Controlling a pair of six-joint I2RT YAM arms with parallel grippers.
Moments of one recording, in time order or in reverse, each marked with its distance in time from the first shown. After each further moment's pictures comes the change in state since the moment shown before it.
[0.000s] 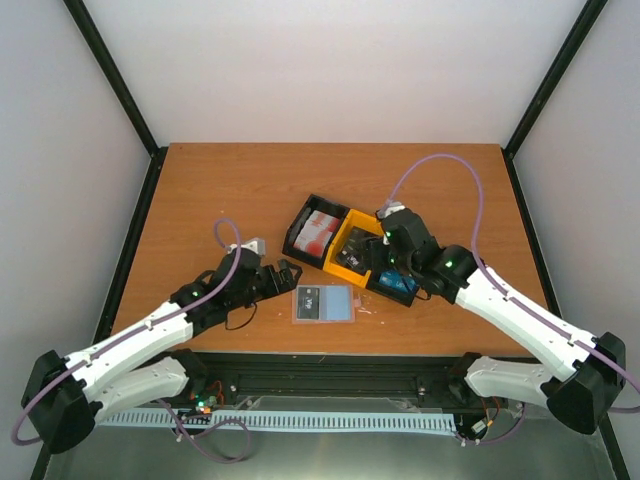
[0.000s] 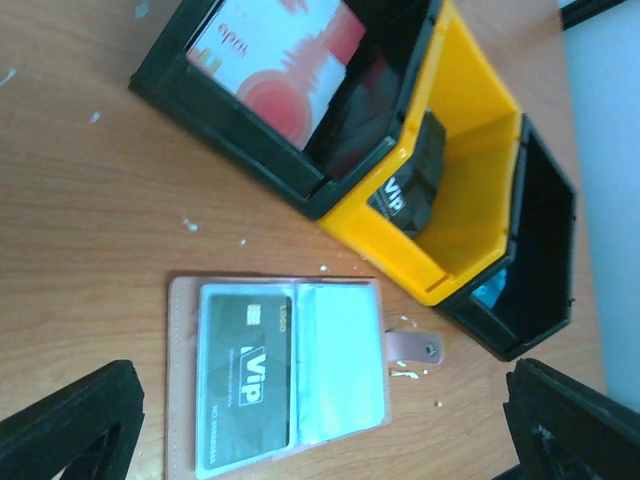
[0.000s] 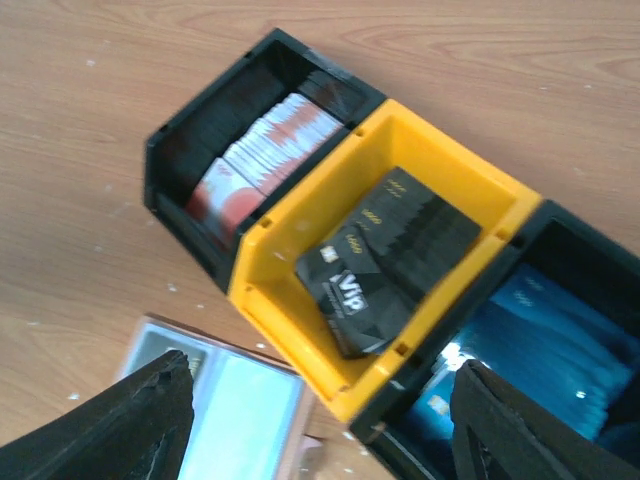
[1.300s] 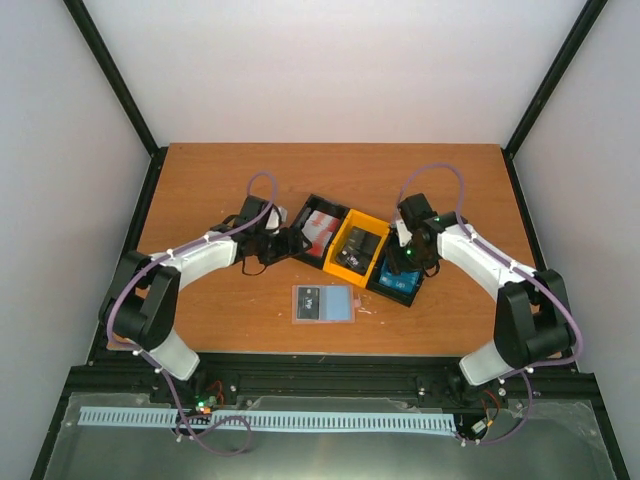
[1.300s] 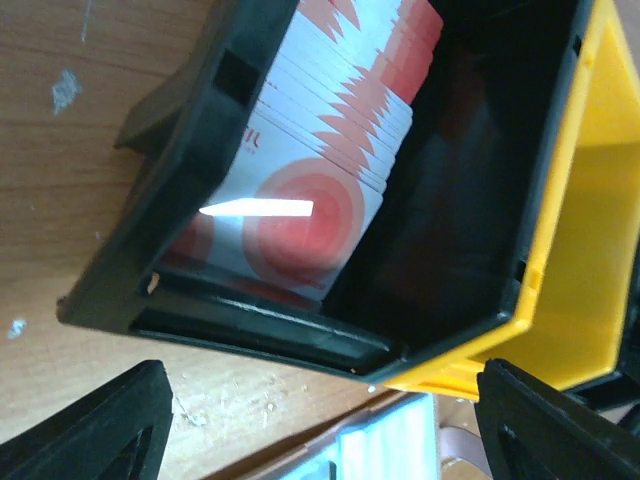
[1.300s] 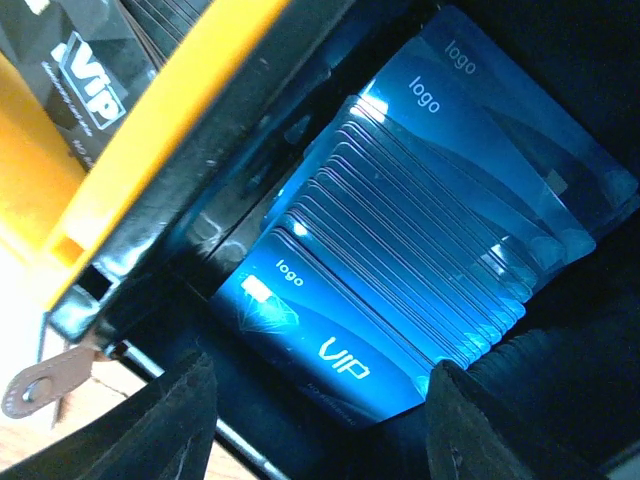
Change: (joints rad) left arm 0.327 0.646 0.342 0.073 0.449 0.296; right arm -0.402 0.372 0.045 -0.239 -0.301 -0.331
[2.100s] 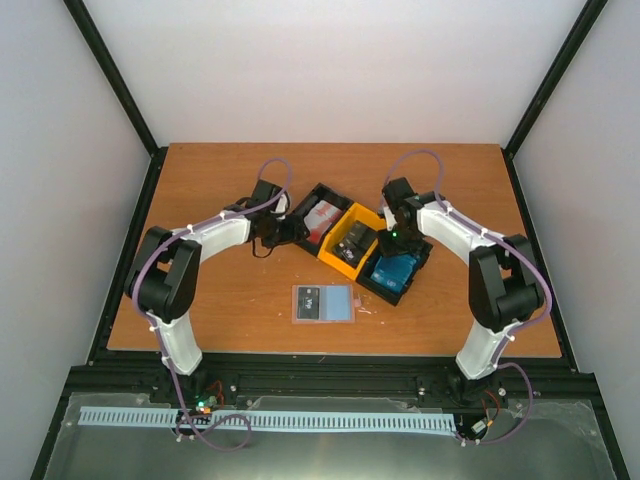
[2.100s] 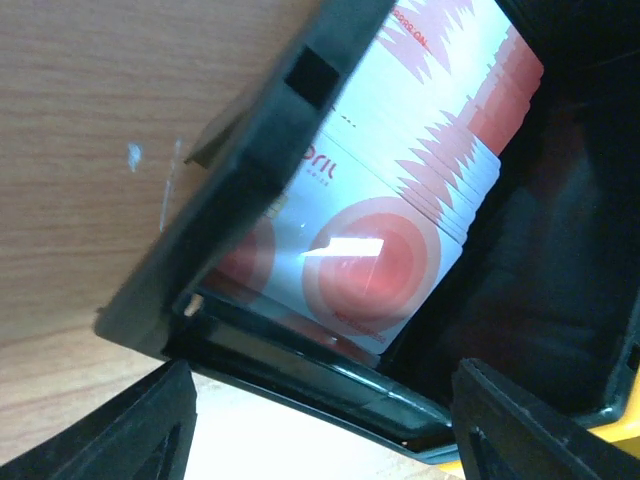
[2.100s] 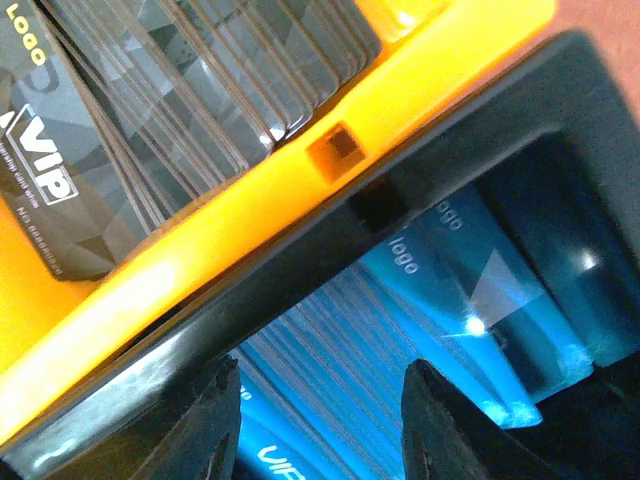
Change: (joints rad) left arm 0.013 0.220 0.231 -0.090 -0.136 0.142; right arm 0.019 0.241 0.195 -0.017 0.037 0.004
